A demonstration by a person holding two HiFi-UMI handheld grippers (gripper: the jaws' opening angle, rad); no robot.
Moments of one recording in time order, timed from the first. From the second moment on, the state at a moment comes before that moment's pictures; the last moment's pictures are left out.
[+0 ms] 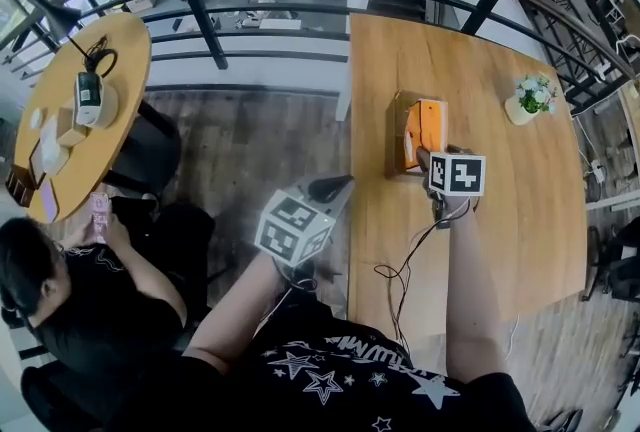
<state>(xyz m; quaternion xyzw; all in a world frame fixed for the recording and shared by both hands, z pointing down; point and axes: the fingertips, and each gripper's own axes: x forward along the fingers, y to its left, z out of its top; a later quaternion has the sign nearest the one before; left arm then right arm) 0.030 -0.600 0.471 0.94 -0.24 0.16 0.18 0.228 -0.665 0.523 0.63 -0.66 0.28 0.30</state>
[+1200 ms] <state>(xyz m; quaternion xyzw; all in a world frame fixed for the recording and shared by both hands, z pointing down) 0.042 -0.337 0.465 0.90 -0.37 0.17 0.16 0.208 -0.391 0.448 0.51 -0.83 0.21 -0.01</state>
